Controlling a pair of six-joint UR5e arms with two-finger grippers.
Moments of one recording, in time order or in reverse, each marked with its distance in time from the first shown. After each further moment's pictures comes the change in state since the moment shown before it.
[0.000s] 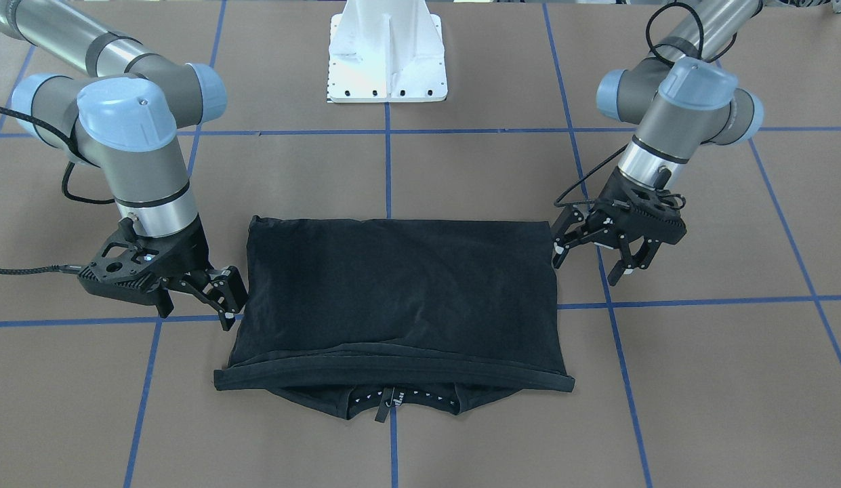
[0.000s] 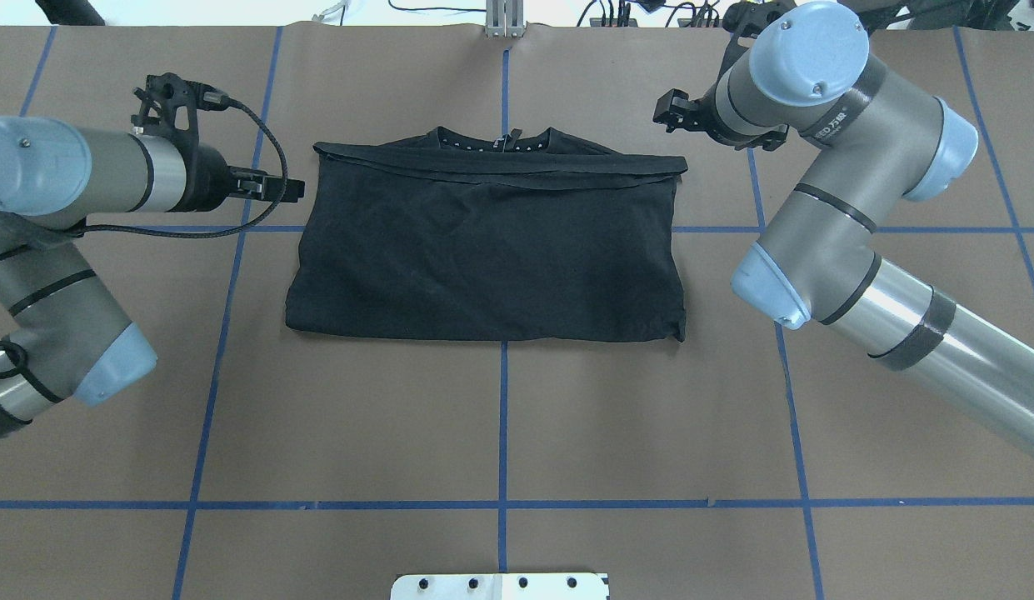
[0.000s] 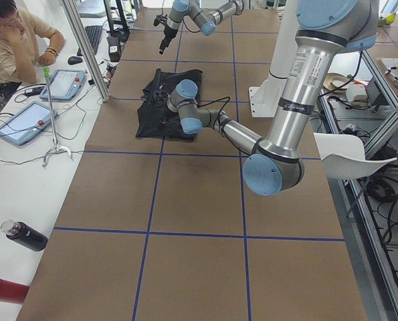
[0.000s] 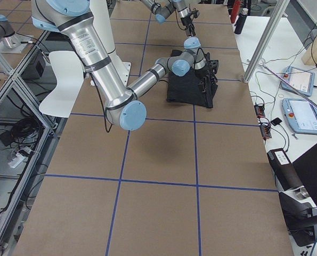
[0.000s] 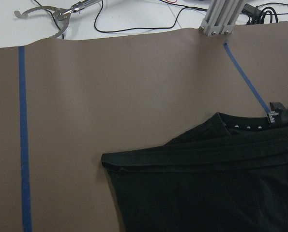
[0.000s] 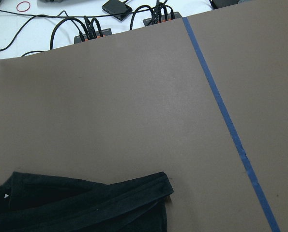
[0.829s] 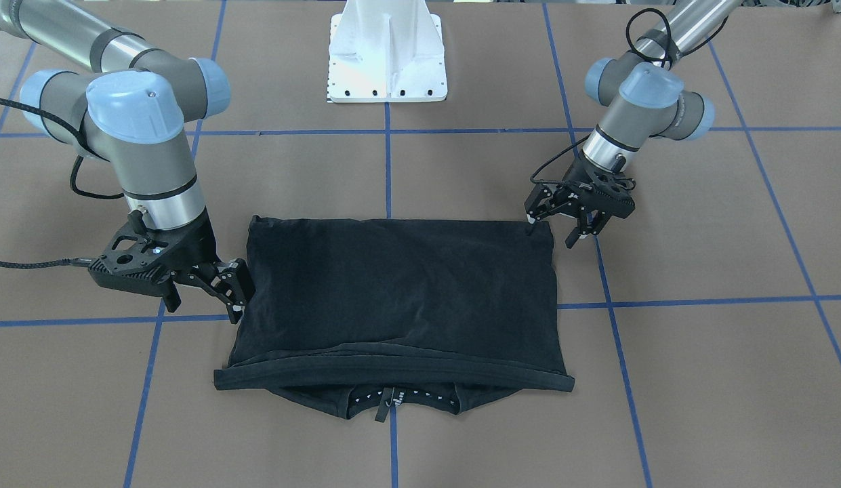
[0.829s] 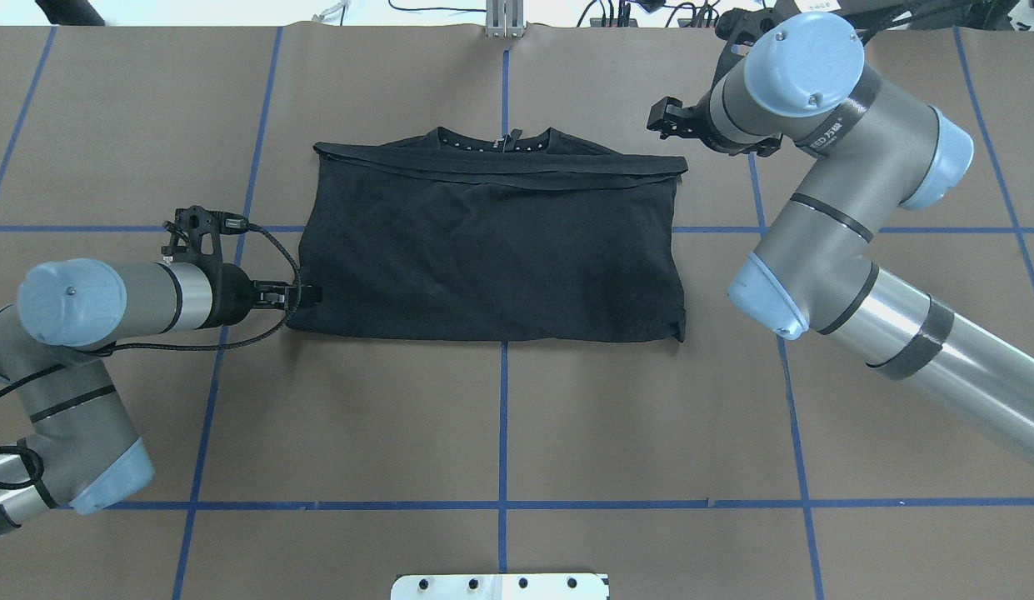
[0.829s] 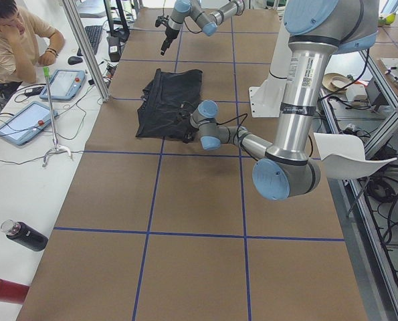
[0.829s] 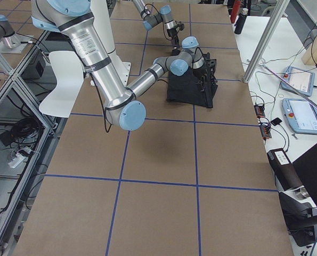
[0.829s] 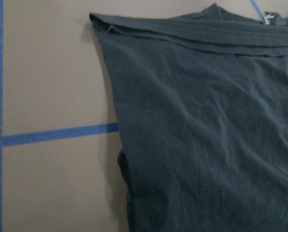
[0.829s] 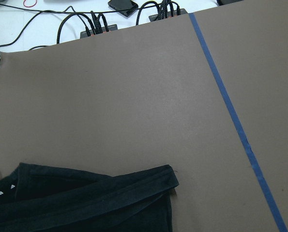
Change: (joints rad) left arm 0.197 0.088 0.041 -0.145 0.089 -0.206; right arm -0.014 -0.002 0.011 0.001 -0.008 0.000
